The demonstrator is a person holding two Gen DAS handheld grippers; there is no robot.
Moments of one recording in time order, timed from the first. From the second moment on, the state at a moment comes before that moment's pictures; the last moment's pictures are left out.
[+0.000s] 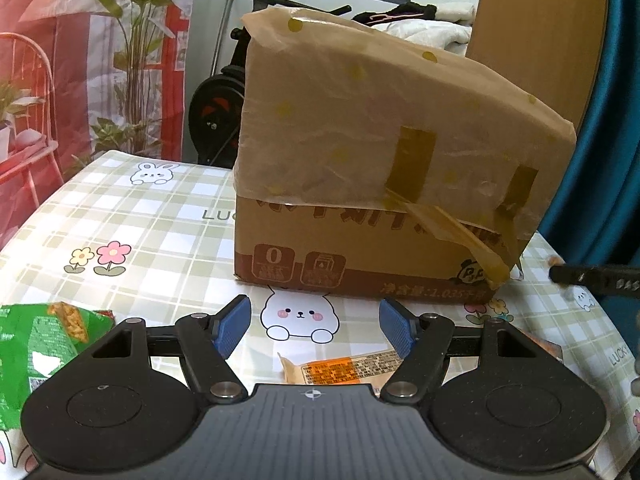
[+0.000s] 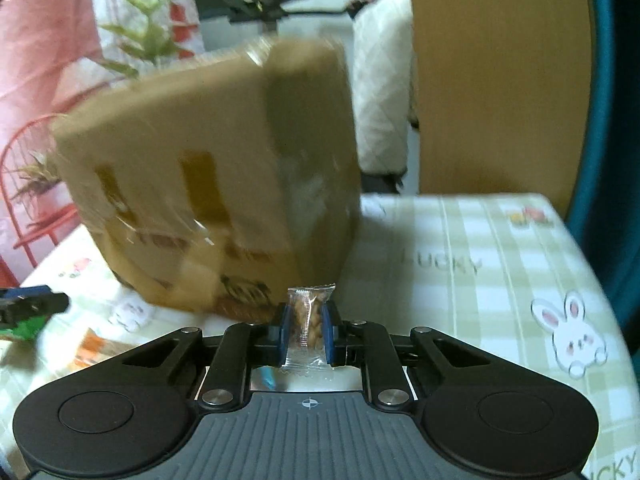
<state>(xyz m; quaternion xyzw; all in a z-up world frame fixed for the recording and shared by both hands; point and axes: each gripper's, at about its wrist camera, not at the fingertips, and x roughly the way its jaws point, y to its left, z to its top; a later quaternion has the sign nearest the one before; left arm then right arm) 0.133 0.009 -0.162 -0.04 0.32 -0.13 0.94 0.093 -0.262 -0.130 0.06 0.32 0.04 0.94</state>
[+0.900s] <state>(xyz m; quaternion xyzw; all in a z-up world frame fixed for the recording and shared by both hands) 0.158 -0.021 -0.211 0.05 0.36 -0.29 0.89 0.069 -0.225 -0.145 0.11 0.33 0.08 0.93</state>
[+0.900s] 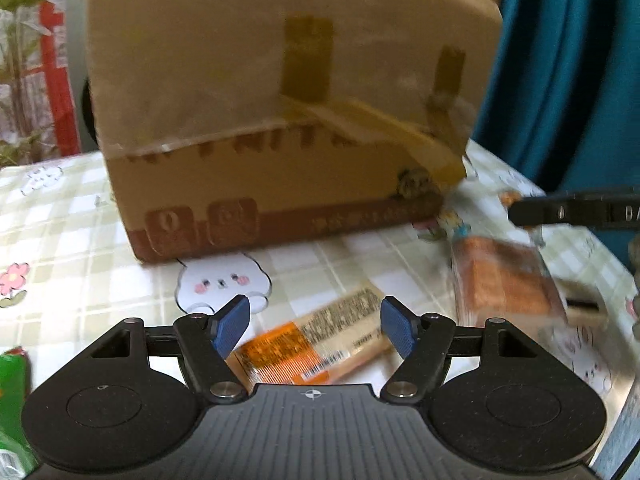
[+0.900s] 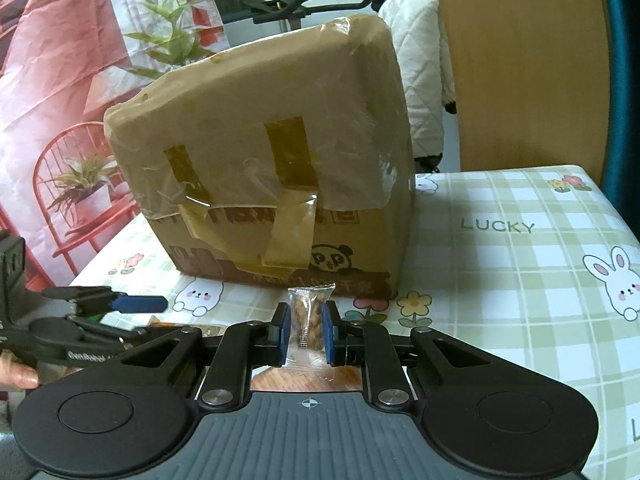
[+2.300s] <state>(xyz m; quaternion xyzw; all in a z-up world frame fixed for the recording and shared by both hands) 0.237 -0.062 -0.028 -0.02 0.16 -0.25 0.96 0.191 -0.241 -0.011 0.03 0.22 0.06 0.97</state>
